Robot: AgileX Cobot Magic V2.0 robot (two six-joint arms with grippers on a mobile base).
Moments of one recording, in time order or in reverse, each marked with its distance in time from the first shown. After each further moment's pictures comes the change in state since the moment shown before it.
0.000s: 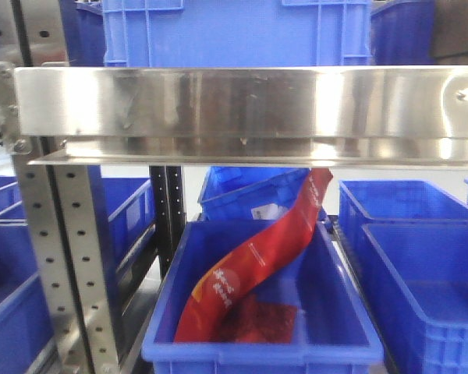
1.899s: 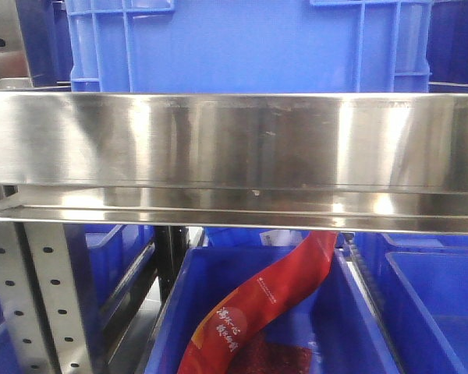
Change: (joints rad) left arm 0.000 0.000 0.000 0.000 -0.008 0.000; right arm 0.000 0.000 0.000 0.006 -0.043 0.000
